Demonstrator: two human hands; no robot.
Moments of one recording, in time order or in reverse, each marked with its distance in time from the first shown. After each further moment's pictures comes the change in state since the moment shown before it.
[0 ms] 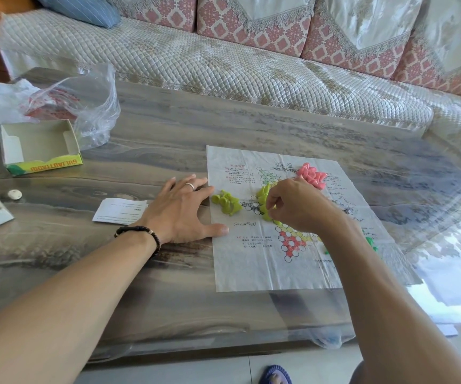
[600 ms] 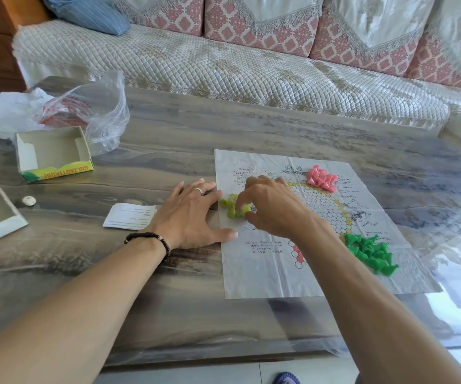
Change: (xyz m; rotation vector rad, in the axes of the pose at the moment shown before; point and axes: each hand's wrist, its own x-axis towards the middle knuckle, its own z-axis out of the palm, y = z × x) left_hand 0.000 0.001 0.000 0.019 -0.004 -0.011; right_hand 0.022 -0.041 0.019 -0.088 0.054 -0.229
